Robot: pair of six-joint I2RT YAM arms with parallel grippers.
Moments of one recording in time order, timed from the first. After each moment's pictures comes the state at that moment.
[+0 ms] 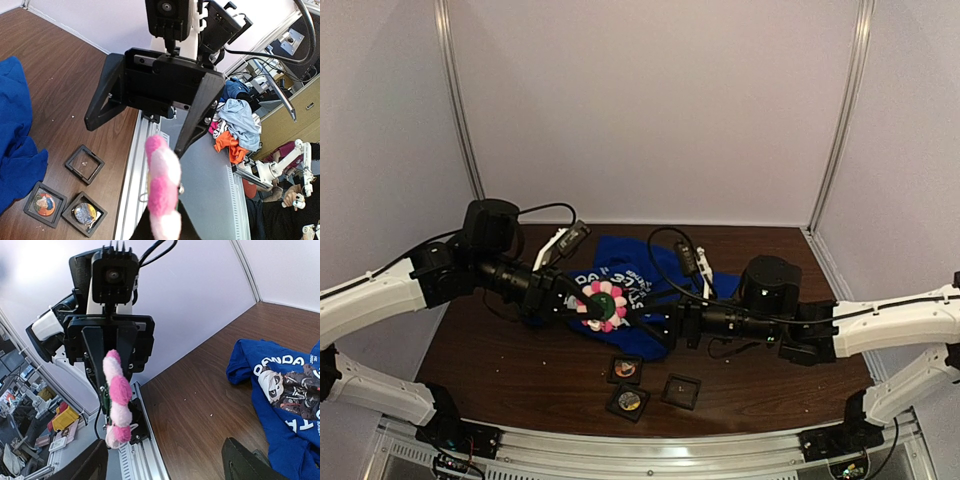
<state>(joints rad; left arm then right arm) -0.80 1.13 0.97 -0.31 0.90 -0.24 1.16 1.33 0.81 0.45 -0.14 0.56</state>
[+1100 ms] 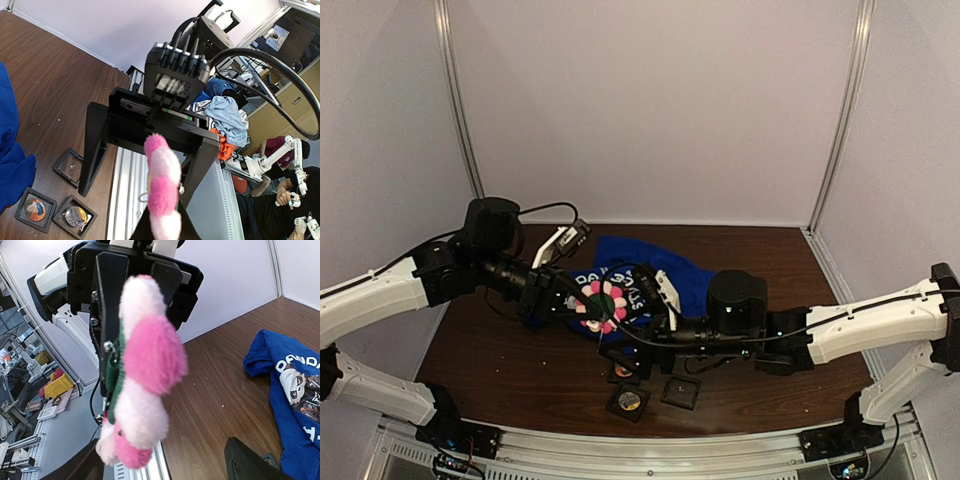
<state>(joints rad) -0.79 1.14 0.97 -0.29 0.99 -0.25 1.25 1.46 0.90 0.40 -0.16 0.39</state>
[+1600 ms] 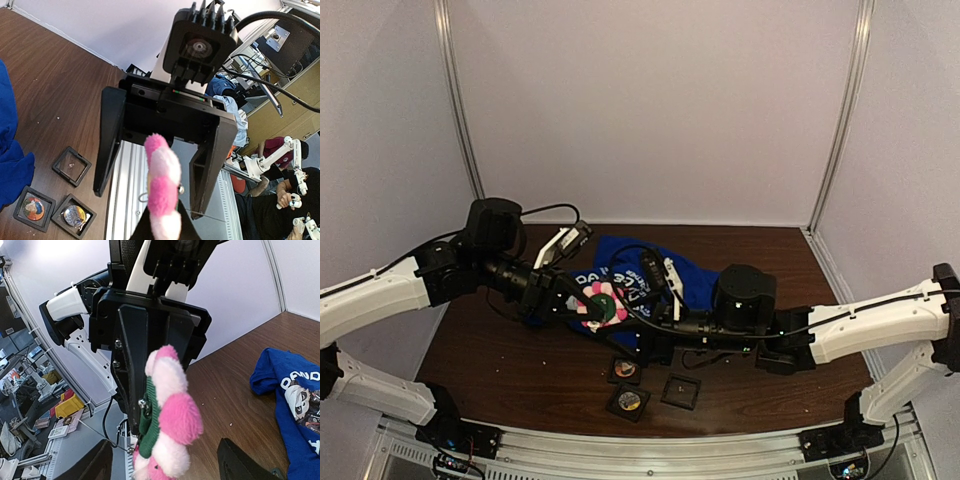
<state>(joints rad) -0.79 1.15 0.97 -0.28 0.99 -0.25 1.25 1.45 0.90 0.50 -0.16 0.45</state>
